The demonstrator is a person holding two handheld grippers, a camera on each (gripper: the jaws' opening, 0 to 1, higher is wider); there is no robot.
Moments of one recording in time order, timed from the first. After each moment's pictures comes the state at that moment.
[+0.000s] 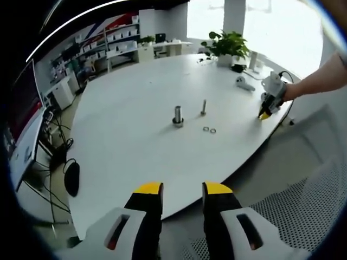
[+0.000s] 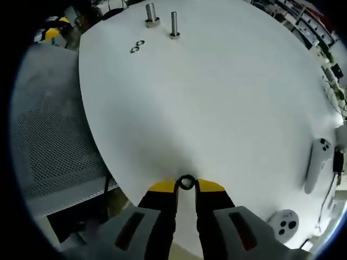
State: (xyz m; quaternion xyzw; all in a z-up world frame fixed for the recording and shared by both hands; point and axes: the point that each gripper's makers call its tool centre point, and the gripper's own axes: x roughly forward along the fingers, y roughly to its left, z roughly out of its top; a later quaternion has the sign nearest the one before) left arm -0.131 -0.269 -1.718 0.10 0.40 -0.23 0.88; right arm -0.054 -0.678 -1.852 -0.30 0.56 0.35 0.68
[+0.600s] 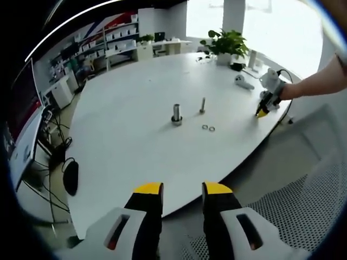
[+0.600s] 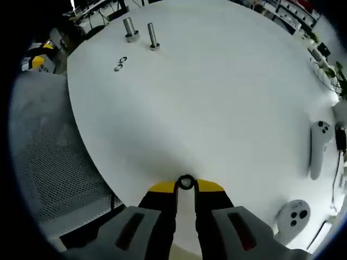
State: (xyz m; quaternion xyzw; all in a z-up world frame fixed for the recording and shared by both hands) left arm -0.133 -0.269 -1.722 0.10 0.41 -0.23 0.88; right arm -0.043 -0.674 -1.850 -0.24 0.56 0.32 0.73
